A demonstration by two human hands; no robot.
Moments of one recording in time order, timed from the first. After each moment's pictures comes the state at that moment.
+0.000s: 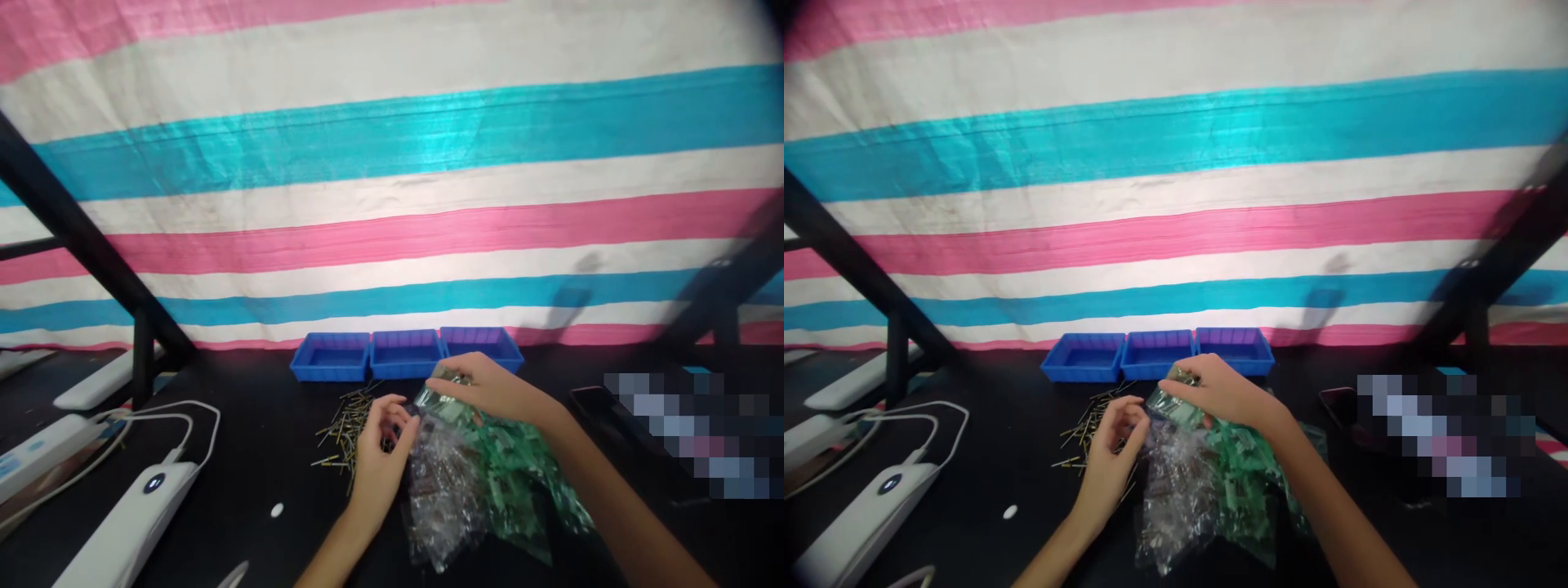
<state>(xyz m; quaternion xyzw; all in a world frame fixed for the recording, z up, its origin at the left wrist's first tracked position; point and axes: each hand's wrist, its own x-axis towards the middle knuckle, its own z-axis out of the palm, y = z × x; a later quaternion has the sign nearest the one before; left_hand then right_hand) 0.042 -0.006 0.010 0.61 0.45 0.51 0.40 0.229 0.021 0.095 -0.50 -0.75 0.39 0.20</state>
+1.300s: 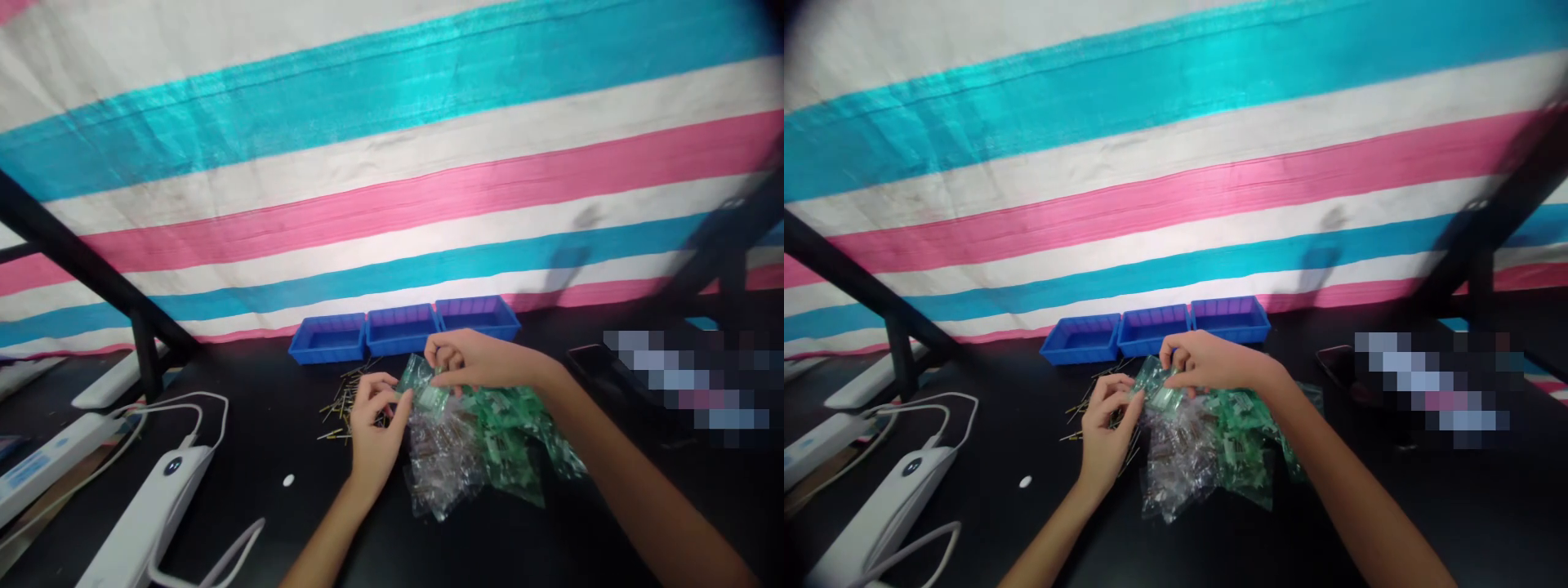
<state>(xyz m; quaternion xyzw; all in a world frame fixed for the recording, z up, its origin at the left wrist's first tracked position) 0.037 -0.007 0.010 0.69 0.42 0.54 0.25 0.236 0.019 0.097 -0.42 -0.77 0.45 0.17</state>
